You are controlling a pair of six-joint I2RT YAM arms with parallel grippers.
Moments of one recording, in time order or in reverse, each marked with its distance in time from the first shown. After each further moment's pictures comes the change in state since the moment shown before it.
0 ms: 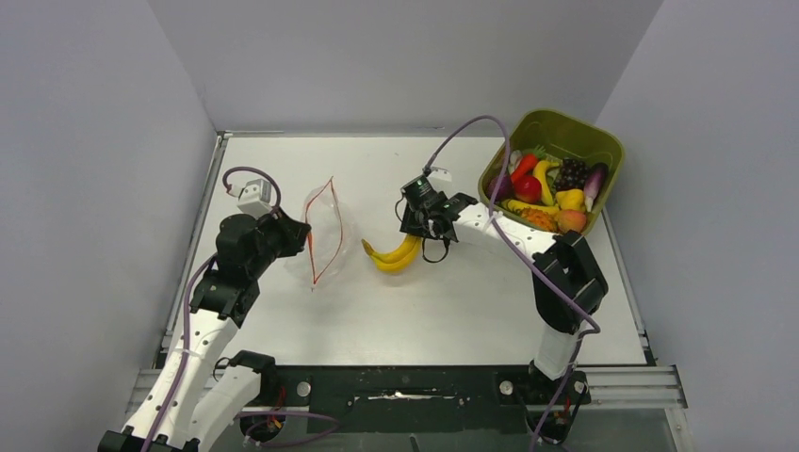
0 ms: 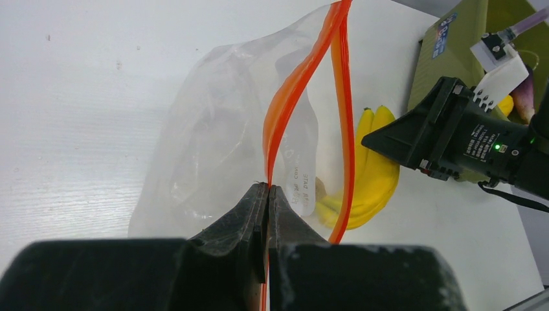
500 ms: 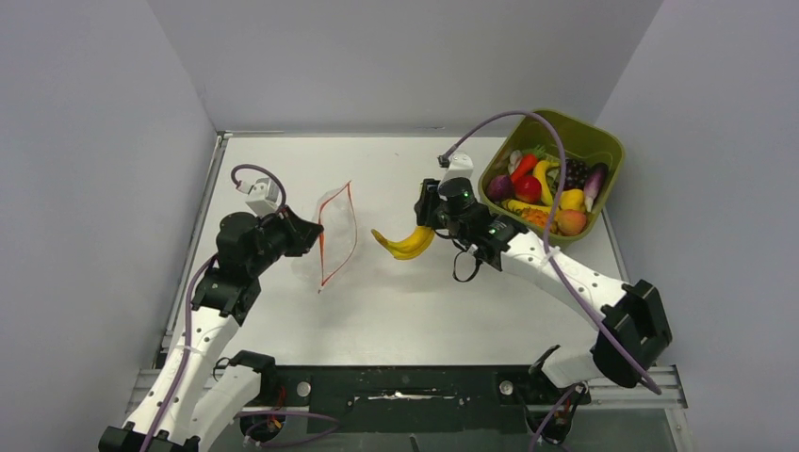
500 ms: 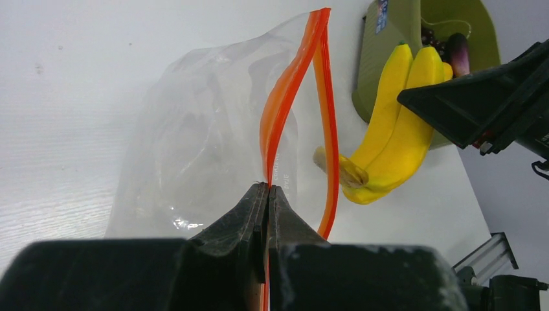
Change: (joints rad) left arm 0.001 0.018 -0.002 0.045 0.161 -0.024; right arm 0.000 -0.367 -0.245 0.294 0.018 -0.327
